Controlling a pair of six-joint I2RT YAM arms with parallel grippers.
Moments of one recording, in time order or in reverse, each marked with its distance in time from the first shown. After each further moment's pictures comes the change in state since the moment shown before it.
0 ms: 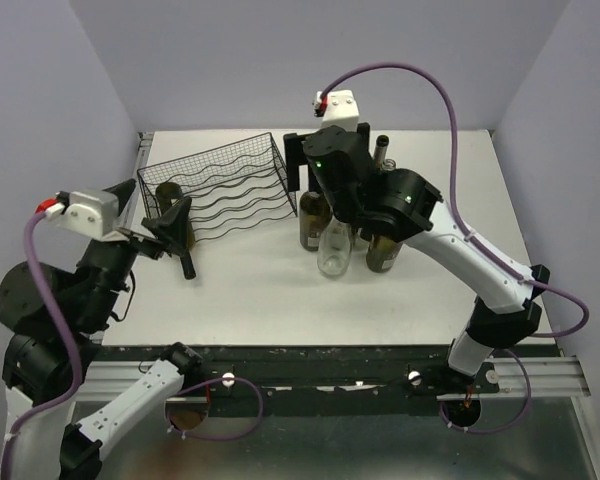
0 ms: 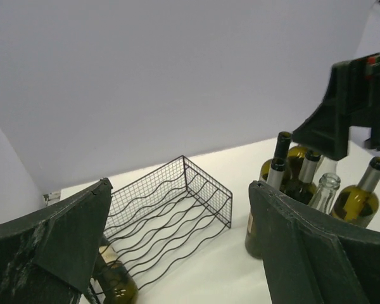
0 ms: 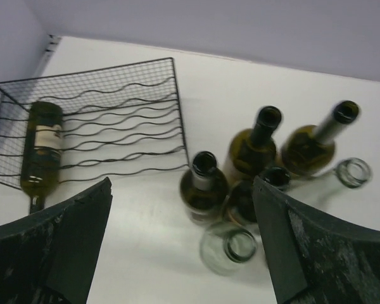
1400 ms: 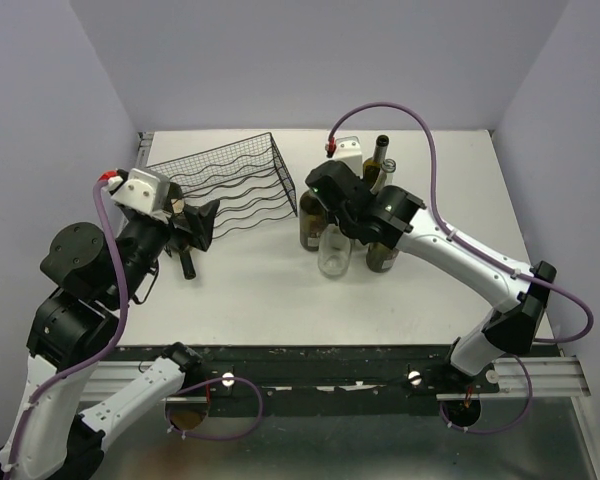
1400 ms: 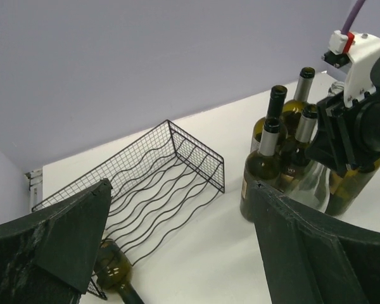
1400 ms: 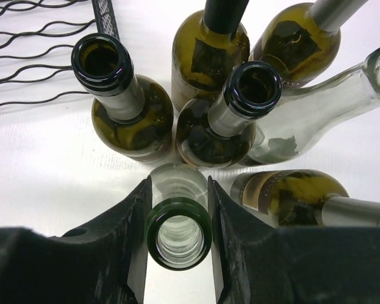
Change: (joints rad) left arm 0.000 0.134 -0.003 -0.070 0.063 0.019; right arm -0.125 -0.132 -0.470 -0.074 -0.061 0.155
